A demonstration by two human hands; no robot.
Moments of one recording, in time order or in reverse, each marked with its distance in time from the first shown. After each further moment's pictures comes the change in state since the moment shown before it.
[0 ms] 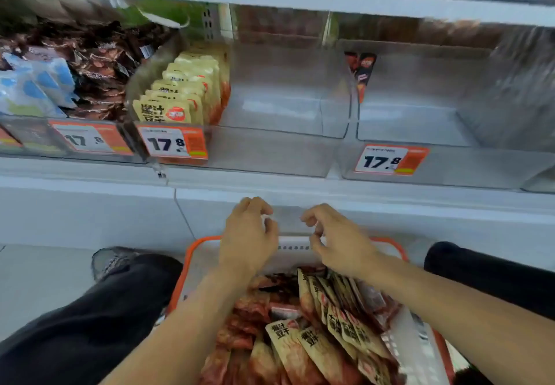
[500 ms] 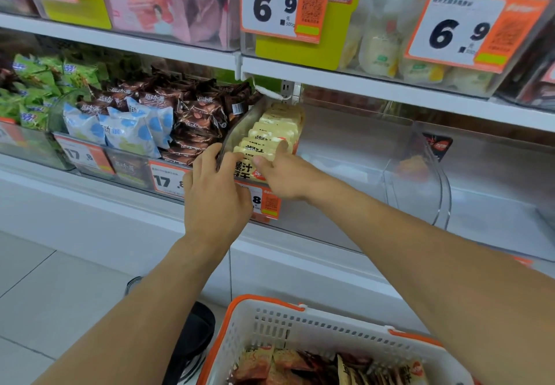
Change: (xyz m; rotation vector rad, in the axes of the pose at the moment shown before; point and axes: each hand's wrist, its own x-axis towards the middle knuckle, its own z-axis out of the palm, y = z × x) left_hand 0.096 -0.034 -0.153 0.338 0.466 0.025; right_hand 0.211 -0.207 -0.058 -0.128 -0.234 0.081
